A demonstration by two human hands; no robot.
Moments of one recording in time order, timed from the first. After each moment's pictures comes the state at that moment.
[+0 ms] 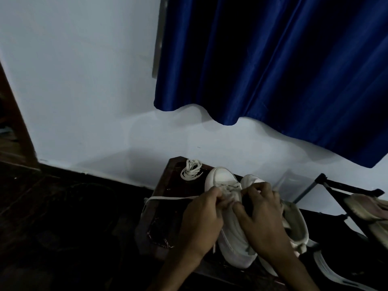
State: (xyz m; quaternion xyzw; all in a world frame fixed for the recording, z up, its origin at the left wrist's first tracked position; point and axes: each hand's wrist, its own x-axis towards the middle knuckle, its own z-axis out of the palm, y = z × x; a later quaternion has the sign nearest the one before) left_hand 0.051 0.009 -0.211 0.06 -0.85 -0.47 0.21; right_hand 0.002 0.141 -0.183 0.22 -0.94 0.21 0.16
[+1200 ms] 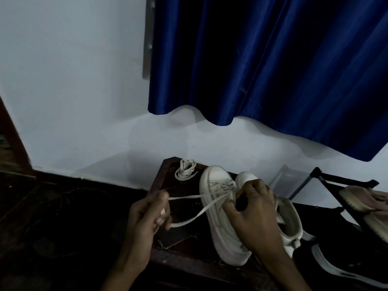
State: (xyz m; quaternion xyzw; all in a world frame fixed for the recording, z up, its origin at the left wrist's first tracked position) left_hand 0.097 -0.050 -0.225 0.04 -0.52 -0.81 0.27; right_hand 0.000 0.137 -0.189 0.21 -0.92 0.26 0.20
